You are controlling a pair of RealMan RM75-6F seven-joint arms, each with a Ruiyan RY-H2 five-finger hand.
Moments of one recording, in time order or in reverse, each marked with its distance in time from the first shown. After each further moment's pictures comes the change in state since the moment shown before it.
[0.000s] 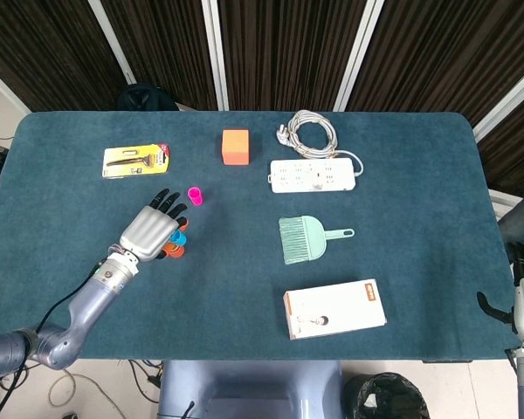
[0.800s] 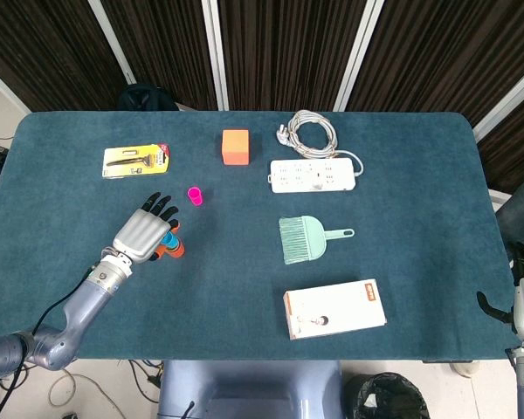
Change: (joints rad) left arm 0.035 -0.013 0.006 0.045 0.016 -0.014 -0.016; right arm 0.001 -0.004 0.001 -0.001 0.002 0.001 -0.008
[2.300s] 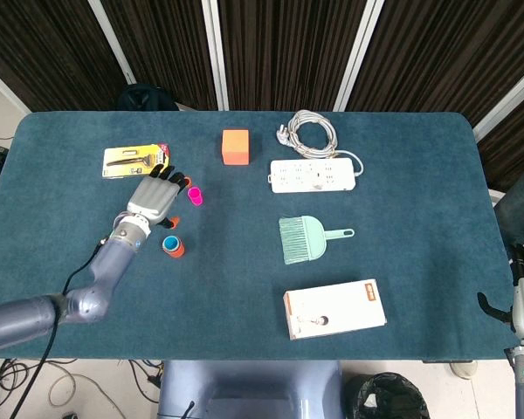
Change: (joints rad) left arm -0.223 -0.051 -0.155 0.164 -0.513 -0.202 0.128; right arm 0.010 -0.019 0.005 0.025 0.038 -0.022 -0.032
